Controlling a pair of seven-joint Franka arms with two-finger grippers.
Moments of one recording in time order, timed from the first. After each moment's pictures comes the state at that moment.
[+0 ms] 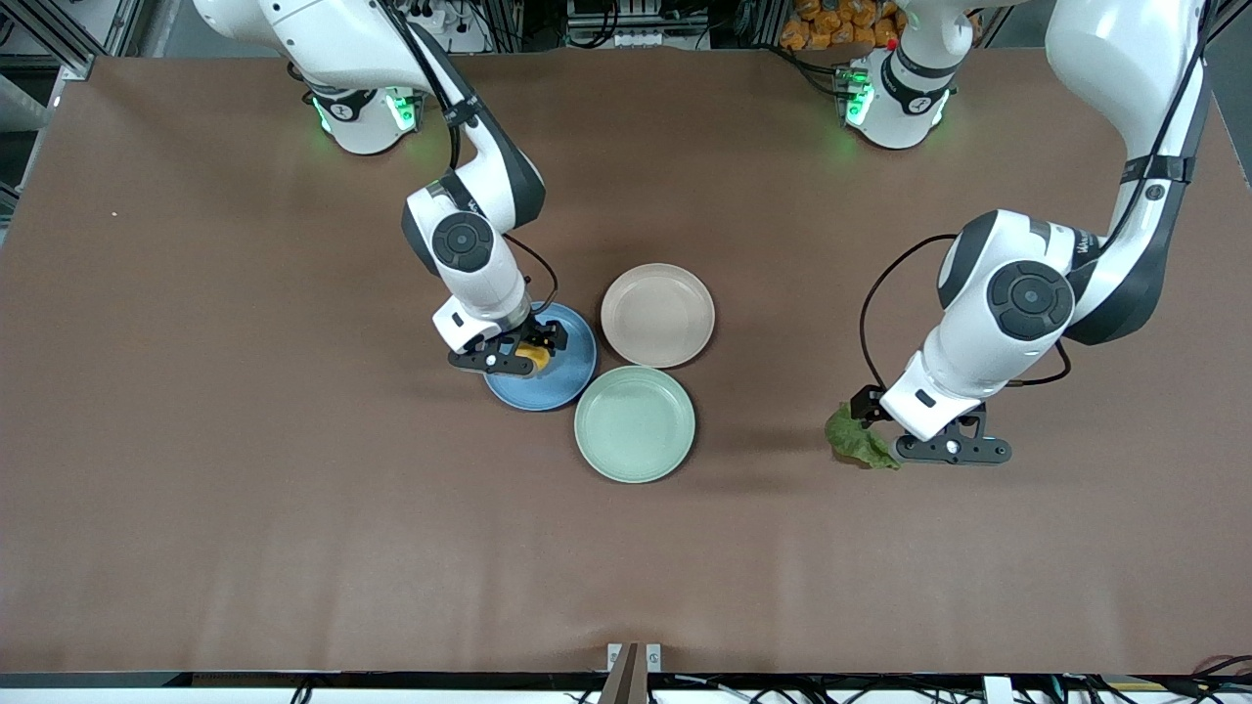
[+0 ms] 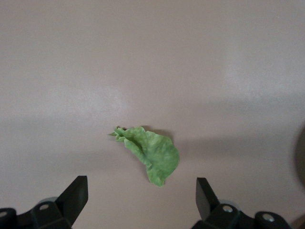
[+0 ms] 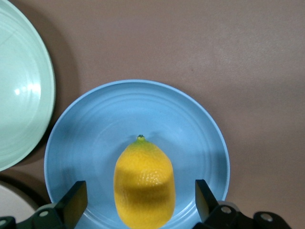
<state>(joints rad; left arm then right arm) 0.07 0.45 -0.40 -1.67 0.28 2.15 -0.36 0.66 0.46 -0.06 -1.96 0.07 2.45 0.70</state>
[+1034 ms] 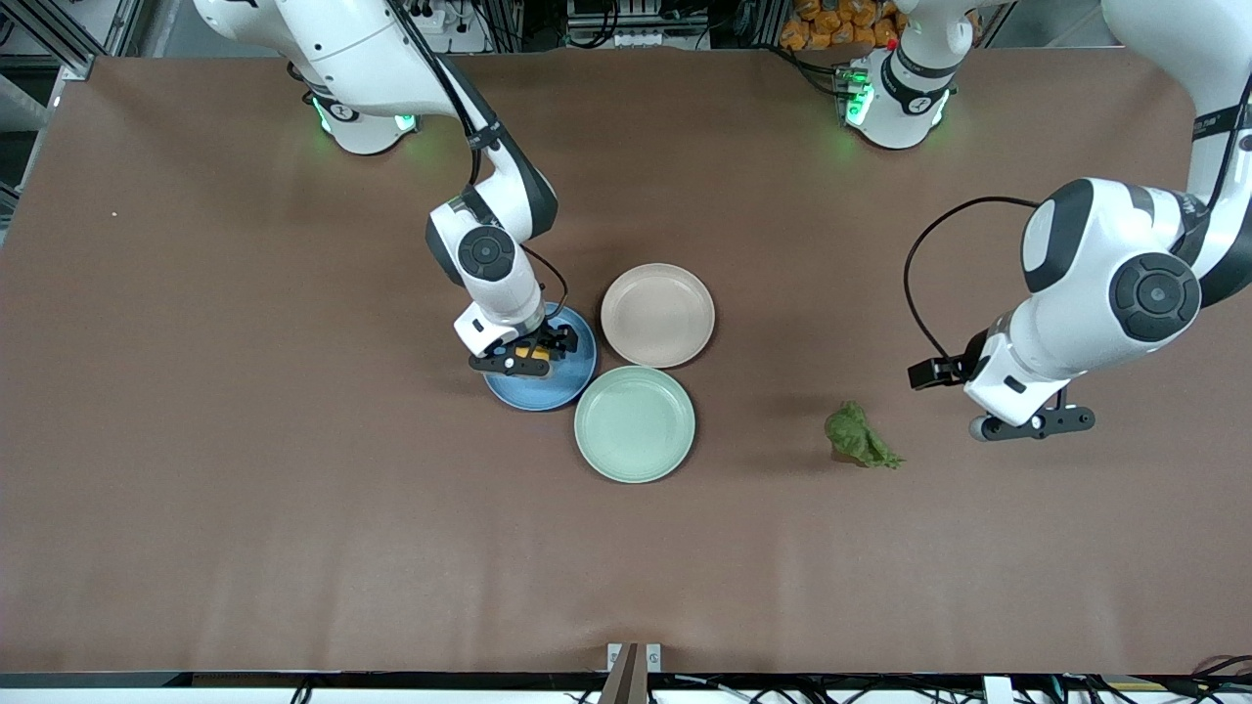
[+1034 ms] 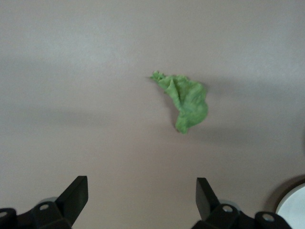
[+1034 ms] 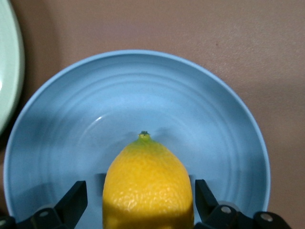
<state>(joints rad) 0.18 0.33 -0.40 -1.71 0.13 1.90 -0.35 0.69 0.56 -0.06 -1.98 0.07 2.56 0.70</state>
